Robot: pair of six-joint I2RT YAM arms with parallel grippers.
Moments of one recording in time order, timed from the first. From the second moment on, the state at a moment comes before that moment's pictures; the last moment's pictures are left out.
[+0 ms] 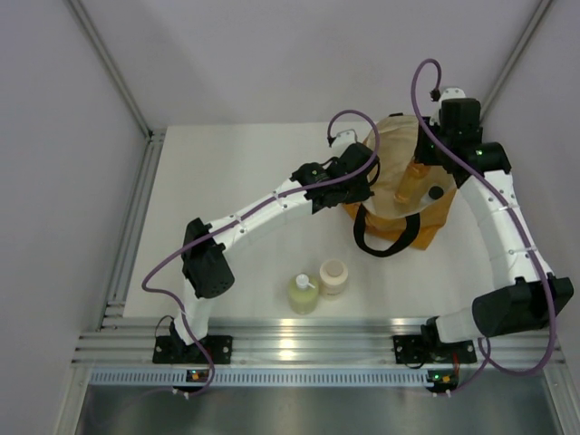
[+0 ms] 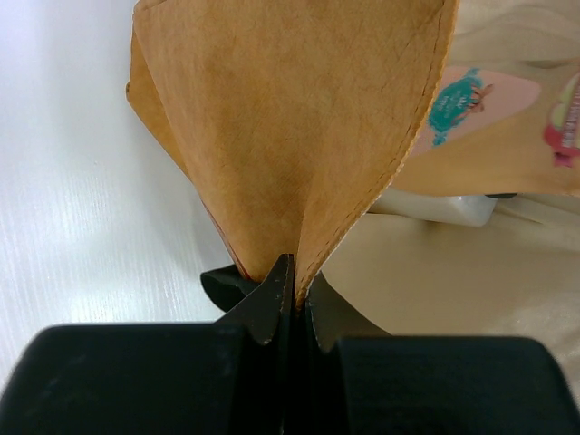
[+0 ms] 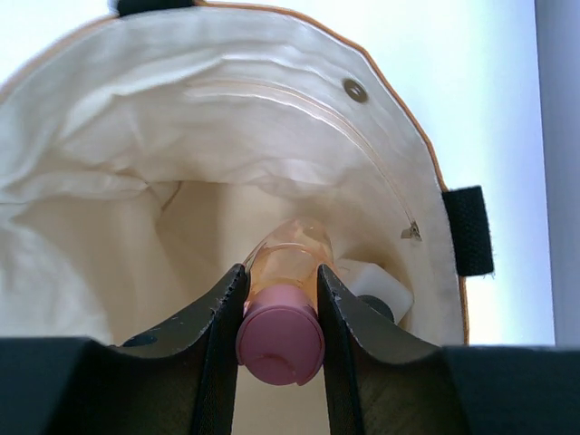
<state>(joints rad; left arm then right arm) -0.97 2.02 2.04 -0.73 -0.33 -0.94 0.14 1.41 1.56 -0.75 0.13 0.09</state>
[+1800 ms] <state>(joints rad) -0.97 2.02 2.04 -0.73 -0.36 -0.93 0.49 1.02 1.69 -1.17 -0.27 -0.05</state>
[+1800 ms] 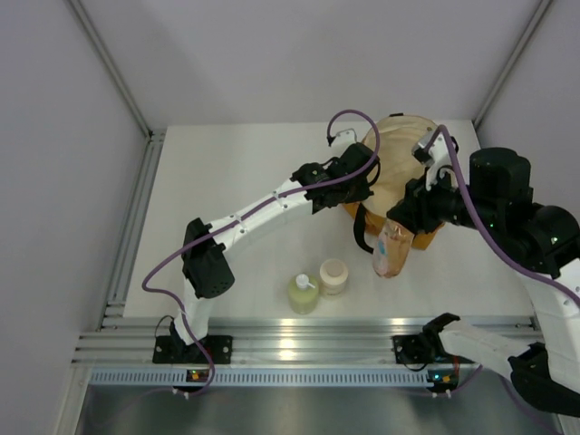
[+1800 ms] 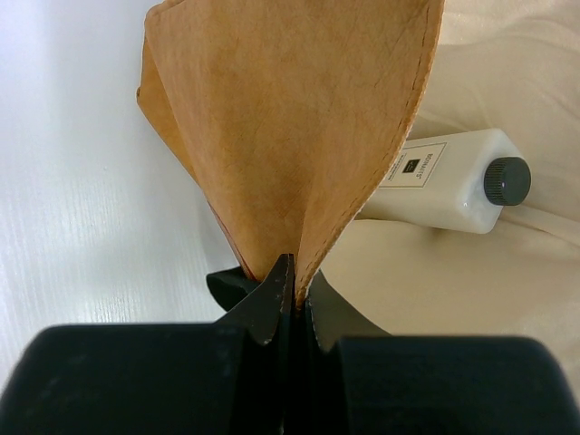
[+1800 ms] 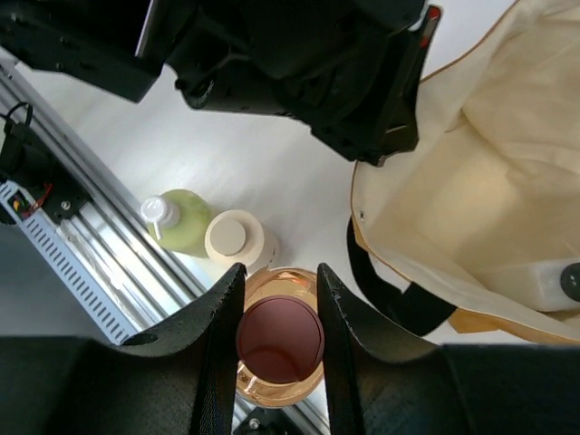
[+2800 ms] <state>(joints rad) -0.97 2.02 2.04 -0.73 -0.36 -0.93 0.64 0.75 0.85 -0.56 -0.32 -0.22</state>
